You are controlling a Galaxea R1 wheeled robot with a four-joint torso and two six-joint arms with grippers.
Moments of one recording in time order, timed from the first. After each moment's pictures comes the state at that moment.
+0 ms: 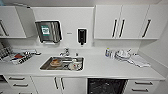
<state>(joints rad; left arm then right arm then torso) 1.59 2.96 -2.76 0.50 -0.18 -0.57 -1.54 2.93 -2.61 0.05 0.11 0.02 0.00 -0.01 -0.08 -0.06</state>
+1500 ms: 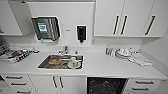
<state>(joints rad) 1.61 2.89 -2.75 0.50 -0.30 -0.59 -1.56 2.70 -2.27 0.05 0.11 0.03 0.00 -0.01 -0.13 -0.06</state>
